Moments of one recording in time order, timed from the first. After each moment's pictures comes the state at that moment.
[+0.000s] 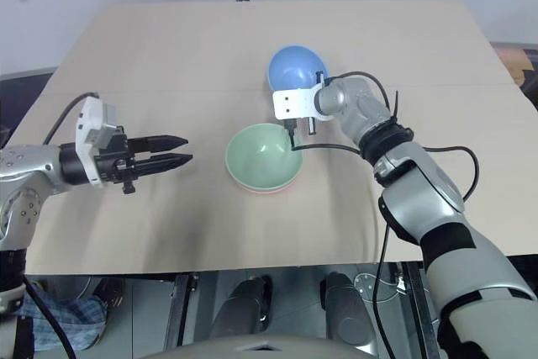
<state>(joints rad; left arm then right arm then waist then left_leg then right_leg) -0.26 0.94 0.26 -0.13 -0.59 0.51 -1.21 -1.25 -0.29 0.60 0.93 -0.49 -0.05 0.73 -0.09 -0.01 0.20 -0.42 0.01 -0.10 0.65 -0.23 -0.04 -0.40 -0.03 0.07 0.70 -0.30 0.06</state>
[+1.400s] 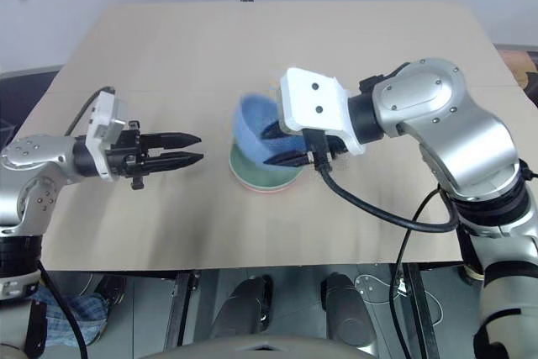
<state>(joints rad) -0.35 0.91 0.19 -0.07 -0.59 0.47 -1.30 -0.96 -0.68 0.26 -0.54 0.36 0.88 1.19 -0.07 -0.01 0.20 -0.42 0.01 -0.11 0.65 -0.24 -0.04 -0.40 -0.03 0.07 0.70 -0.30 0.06</state>
